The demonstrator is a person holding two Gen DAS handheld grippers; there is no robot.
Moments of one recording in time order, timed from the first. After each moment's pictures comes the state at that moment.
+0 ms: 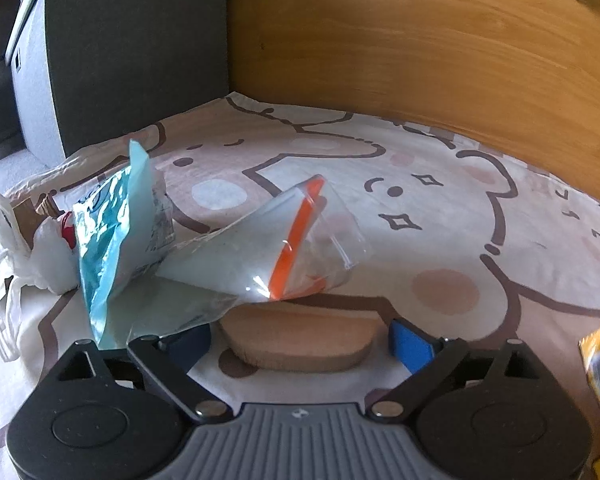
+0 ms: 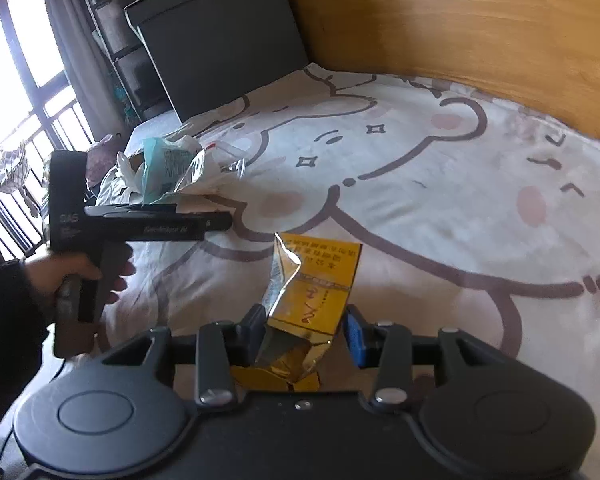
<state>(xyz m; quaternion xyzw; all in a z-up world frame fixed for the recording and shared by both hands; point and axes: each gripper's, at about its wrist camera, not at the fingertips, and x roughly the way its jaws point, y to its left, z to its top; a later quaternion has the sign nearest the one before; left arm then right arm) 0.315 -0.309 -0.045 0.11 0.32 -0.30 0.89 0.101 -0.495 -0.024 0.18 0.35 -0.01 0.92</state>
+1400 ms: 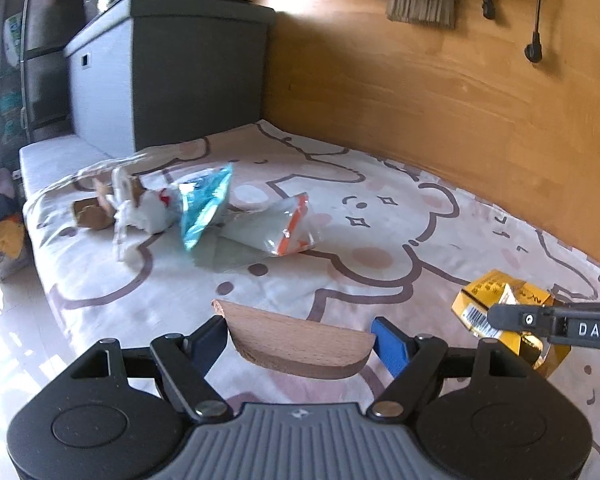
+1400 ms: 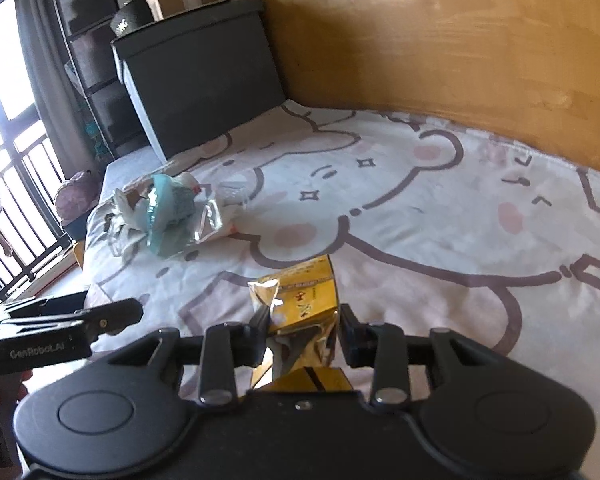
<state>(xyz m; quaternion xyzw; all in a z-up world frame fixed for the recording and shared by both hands) 0.173 -0.219 0.022 0.05 0.31 -0.27 0.91 0.082 -0.441 0.012 0.18 0.31 -0.08 0.93</state>
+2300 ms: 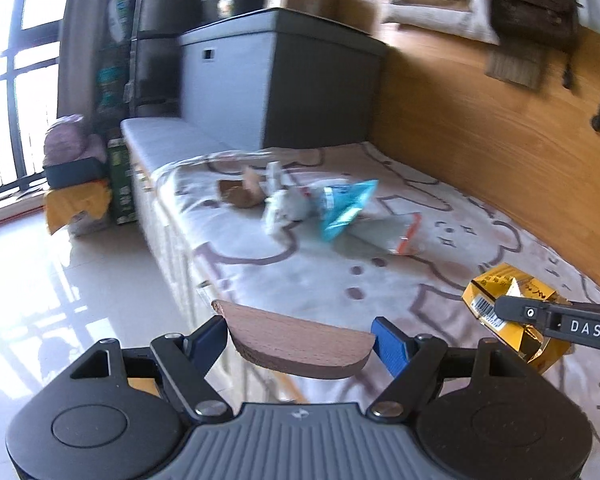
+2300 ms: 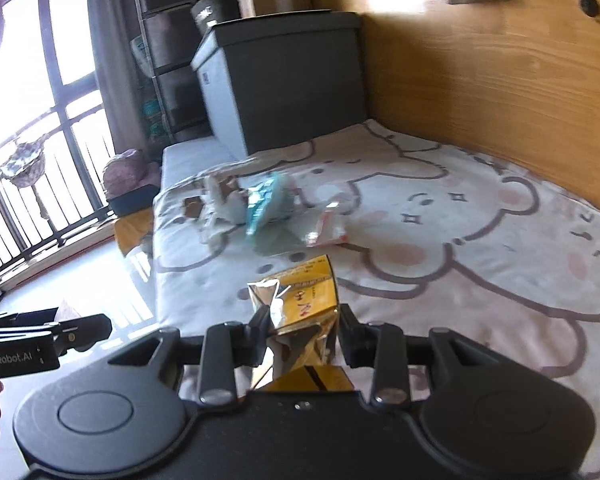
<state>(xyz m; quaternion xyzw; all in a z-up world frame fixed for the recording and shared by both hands) 0.128 -0.095 0.050 -0.01 0.31 -0.16 0.94 0.089 -0.339 0.045 0.11 0.29 -0.02 0.95</state>
